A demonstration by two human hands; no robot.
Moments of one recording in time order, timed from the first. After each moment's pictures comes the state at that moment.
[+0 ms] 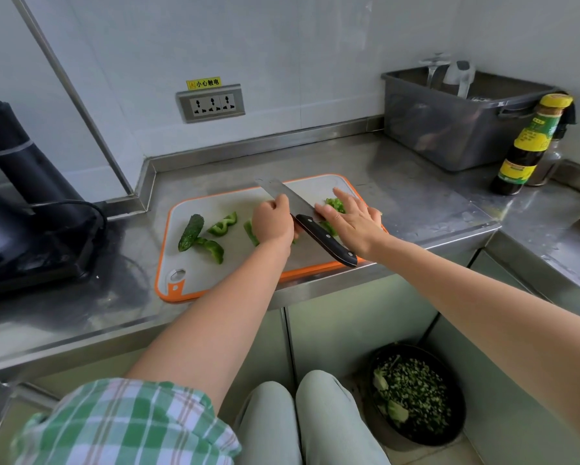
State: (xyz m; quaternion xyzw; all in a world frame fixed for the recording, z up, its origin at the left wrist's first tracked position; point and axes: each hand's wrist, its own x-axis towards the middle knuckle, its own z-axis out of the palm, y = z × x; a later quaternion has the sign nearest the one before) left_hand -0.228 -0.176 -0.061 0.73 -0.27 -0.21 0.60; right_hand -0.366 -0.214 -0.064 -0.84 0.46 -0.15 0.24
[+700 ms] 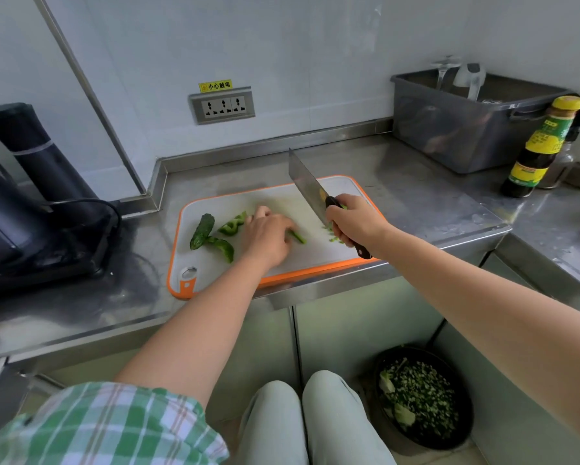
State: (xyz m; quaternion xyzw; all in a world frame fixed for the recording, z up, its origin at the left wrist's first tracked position) left_hand -0.182 -0.147 -0.074 0.77 -0.62 0.00 0.16; right_hand -0.349 -0.190 -0.029 -0.70 0.46 -0.26 0.48
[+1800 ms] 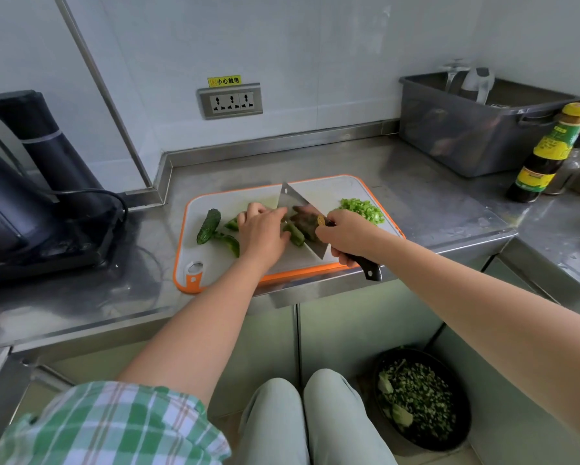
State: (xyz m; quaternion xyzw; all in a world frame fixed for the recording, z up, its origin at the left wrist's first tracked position) left_hand -0.167 -0.141 -0.083 0.79 -0.59 0.06 0.18; right_hand -0.333 -0.172 -0.028 -0.77 0.48 -0.11 0.41
